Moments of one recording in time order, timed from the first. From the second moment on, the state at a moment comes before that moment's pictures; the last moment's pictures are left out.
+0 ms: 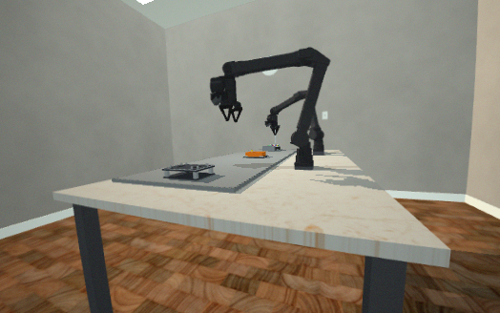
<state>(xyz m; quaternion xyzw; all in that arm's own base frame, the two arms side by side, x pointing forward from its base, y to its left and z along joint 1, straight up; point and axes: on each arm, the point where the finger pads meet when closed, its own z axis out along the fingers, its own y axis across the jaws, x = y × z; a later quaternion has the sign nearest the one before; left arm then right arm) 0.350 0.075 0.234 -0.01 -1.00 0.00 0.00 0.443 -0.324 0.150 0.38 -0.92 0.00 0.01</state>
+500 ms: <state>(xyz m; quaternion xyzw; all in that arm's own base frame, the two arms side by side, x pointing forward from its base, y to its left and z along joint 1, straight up) 0.350 0.075 0.234 -0.01 -1.00 0.00 0.00 0.442 -0.324 0.145 0.38 -0.92 0.00 0.01</state>
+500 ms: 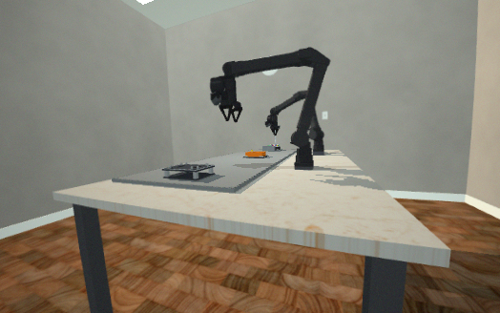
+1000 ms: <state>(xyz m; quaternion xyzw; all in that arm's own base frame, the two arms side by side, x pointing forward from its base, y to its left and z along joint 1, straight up) 0.350 0.075 0.234 -0.01 -1.00 0.00 0.00 0.443 -0.324 0.142 0.38 -0.92 0.00 0.01</state>
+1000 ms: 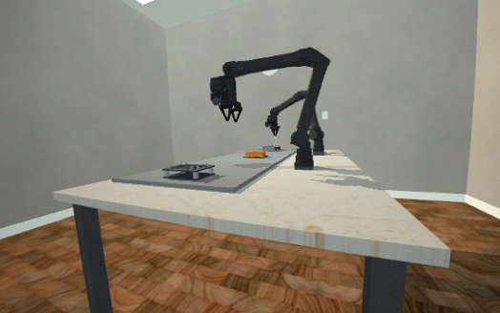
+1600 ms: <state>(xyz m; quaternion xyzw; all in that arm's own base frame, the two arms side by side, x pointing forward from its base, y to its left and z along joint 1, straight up) 0.350 0.075 0.234 -0.01 -1.00 0.00 0.00 0.443 -0.324 0.138 0.38 -0.92 0.00 0.01</state>
